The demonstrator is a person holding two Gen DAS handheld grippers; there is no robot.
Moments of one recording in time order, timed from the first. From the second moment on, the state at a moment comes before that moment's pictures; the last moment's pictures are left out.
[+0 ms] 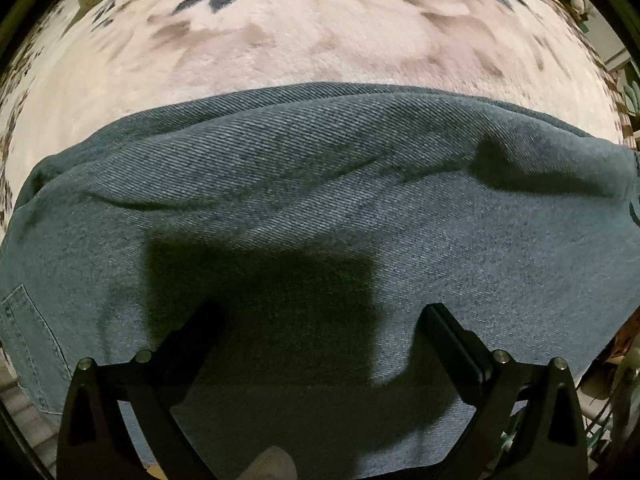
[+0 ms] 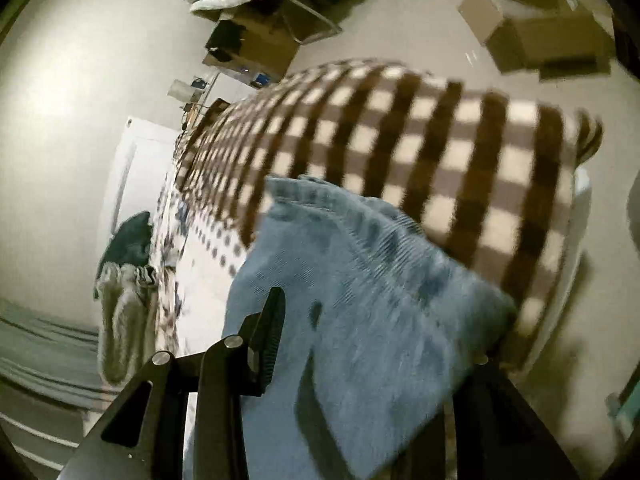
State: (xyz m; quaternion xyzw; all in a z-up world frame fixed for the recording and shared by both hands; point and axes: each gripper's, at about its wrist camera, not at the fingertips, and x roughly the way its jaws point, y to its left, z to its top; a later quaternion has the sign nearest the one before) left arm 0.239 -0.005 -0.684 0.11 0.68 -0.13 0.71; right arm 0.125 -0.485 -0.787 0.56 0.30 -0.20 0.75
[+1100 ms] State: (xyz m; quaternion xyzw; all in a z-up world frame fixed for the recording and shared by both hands) left arm 0.200 0.289 -0.560 -0.10 0.63 -0.01 0.77; right arm 0.274 -0.046 -0.674 0.25 0.44 0.05 0.86
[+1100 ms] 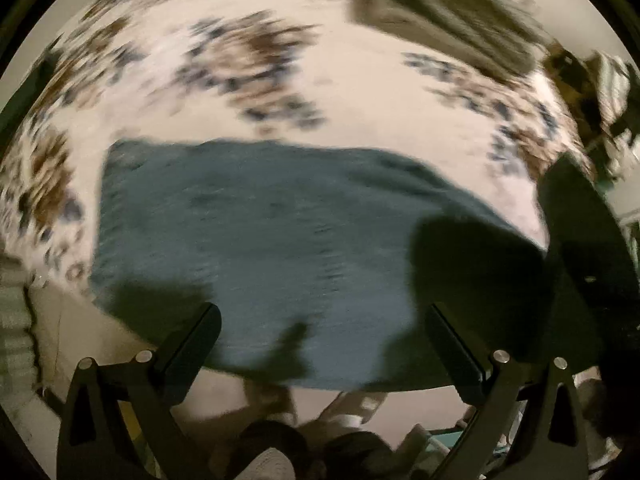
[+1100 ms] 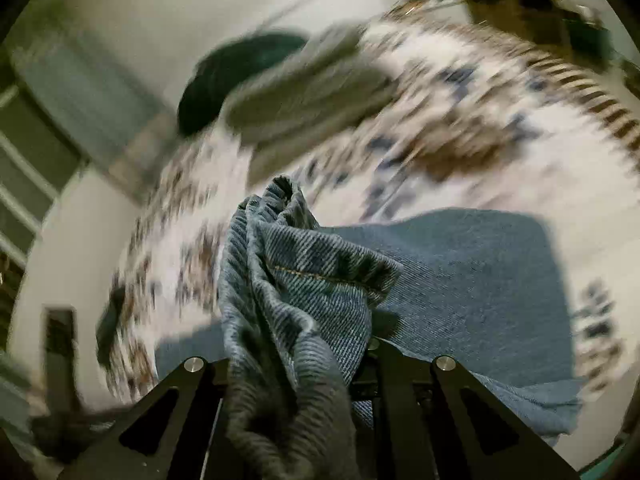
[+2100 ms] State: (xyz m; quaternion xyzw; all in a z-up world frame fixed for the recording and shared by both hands) left arm 0.273 0.224 -0.642 -0.04 0.65 -0.02 0.76; right arm 0.214 -0.166 -0.761 0.34 0.64 -0.13 0.67
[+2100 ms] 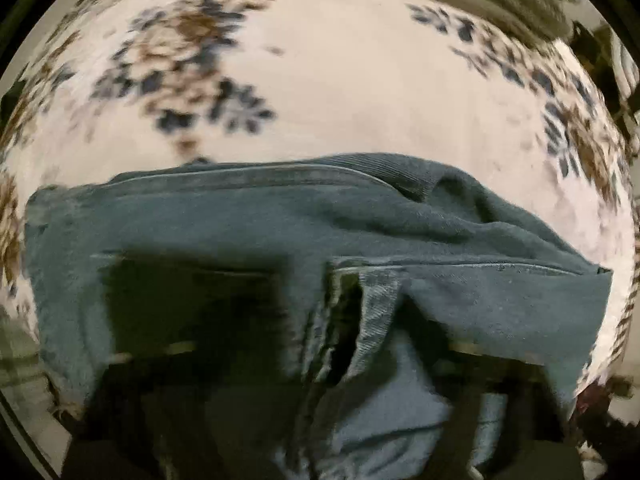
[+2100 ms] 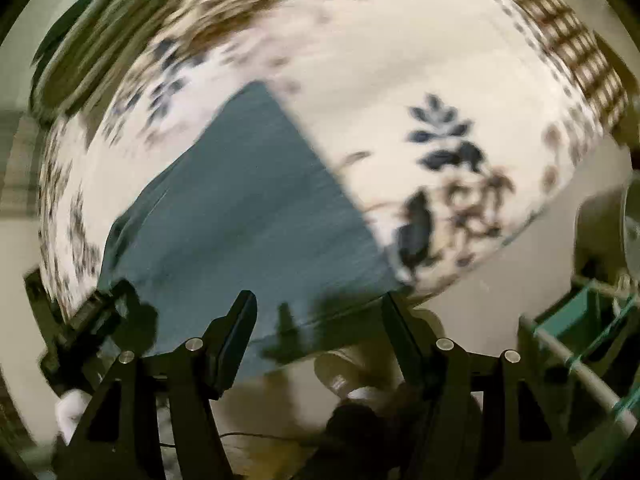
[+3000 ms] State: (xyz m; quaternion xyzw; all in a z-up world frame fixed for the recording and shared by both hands) left arm 0.158 0.425 -0.614 -0.33 0.57 0.13 0.74; right arm 0.257 -0.089 -0.751 0.20 0.68 -0.06 0.70
